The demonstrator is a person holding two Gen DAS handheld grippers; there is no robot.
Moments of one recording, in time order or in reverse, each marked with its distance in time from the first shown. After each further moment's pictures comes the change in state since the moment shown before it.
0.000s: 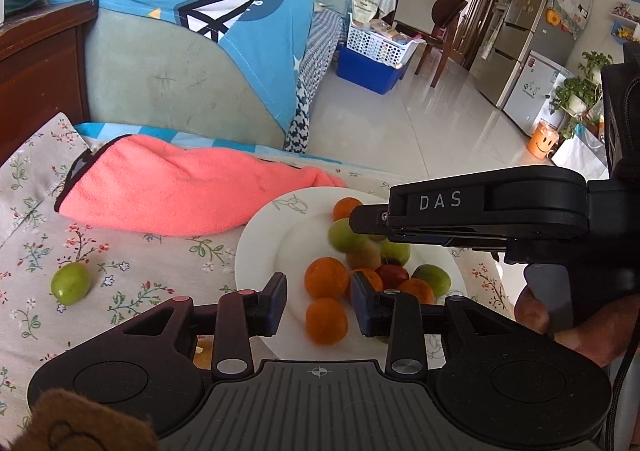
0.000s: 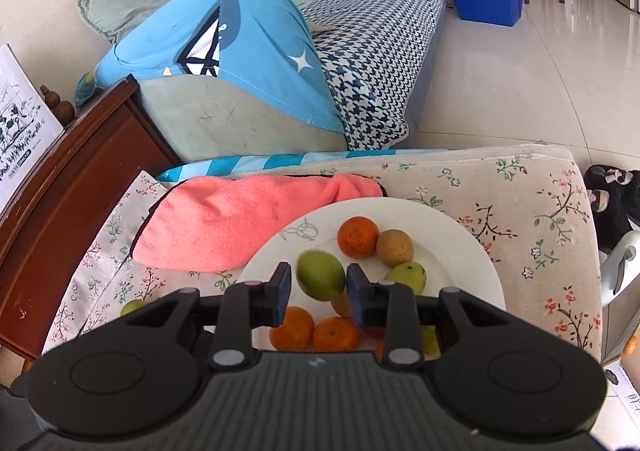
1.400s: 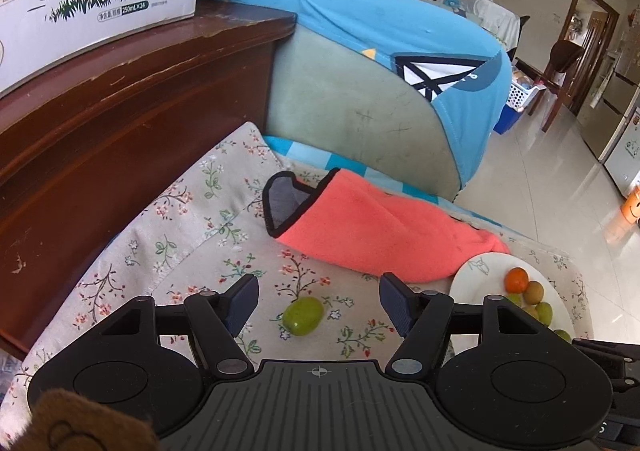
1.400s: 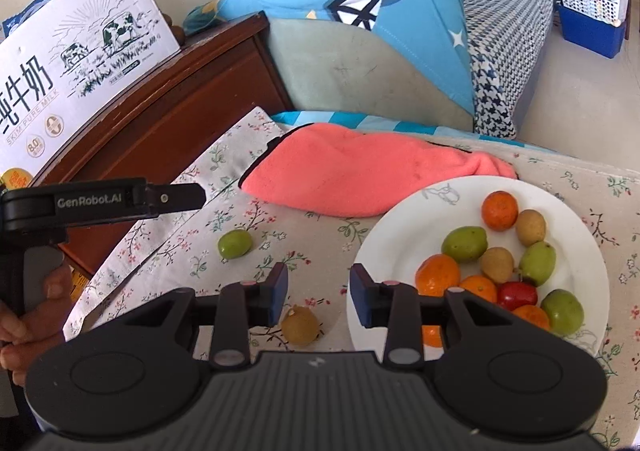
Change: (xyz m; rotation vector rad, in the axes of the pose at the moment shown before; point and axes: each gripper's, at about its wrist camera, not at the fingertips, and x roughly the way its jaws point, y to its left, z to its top) left arm -0.059 0.120 0.031 -0.195 -0.013 0.292; right arm -0.003 0.073 -0.036 -0.275 0.101 0.209
